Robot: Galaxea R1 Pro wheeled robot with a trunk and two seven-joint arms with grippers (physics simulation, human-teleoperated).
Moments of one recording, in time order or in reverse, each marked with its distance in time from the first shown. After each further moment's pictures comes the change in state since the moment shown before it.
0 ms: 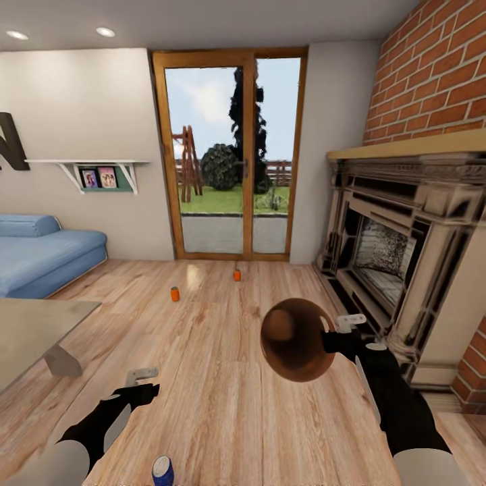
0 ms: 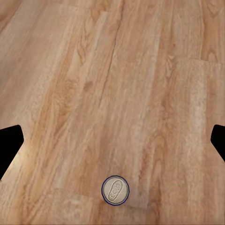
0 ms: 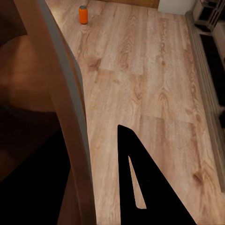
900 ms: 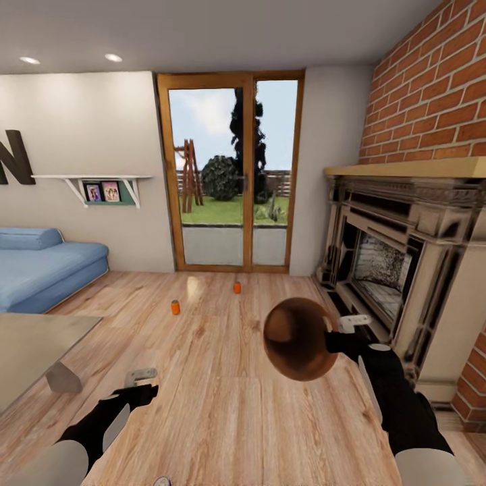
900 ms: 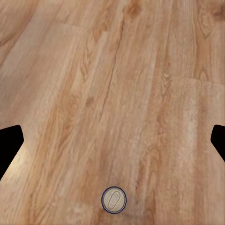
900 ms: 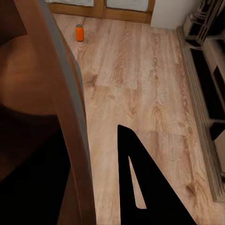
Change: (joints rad) left arm 0.000 0.004 0.006 0.000 0.001 0.013 0.000; right arm 0.000 0.001 -0.026 0.002 0.001 0.001 0.000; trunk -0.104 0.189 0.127
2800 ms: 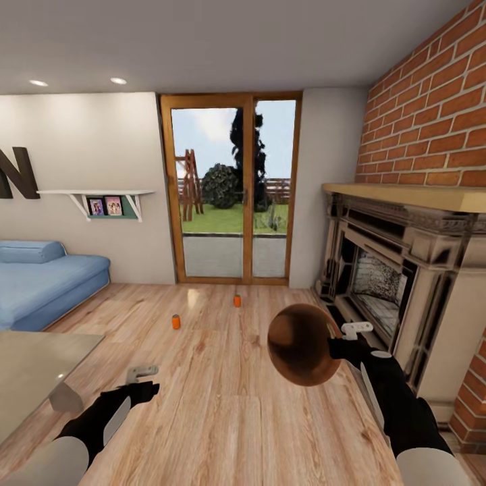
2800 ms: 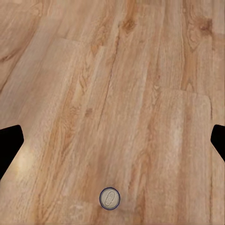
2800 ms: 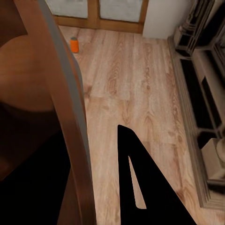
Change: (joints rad) left arm 0.000 0.002 0.002 -0.062 0.003 0.107 0.003; right arm -0.003 -0.008 -0.033 0.093 0.008 -0.076 -0.007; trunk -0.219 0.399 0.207
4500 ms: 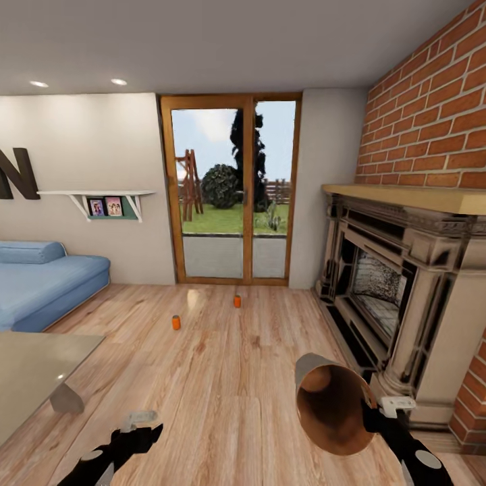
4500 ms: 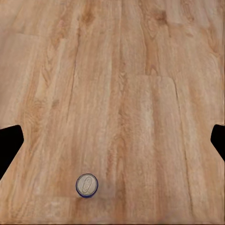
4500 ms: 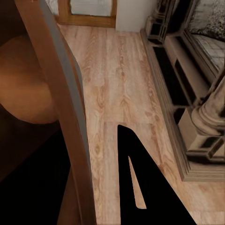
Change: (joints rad) left arm 0.222 0.016 -0.019 -0.020 -0.002 -0.251 -0.215; right arm 0.195 -0.071 -0.214 0.404 -0.006 -0.651 0.001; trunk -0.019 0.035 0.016
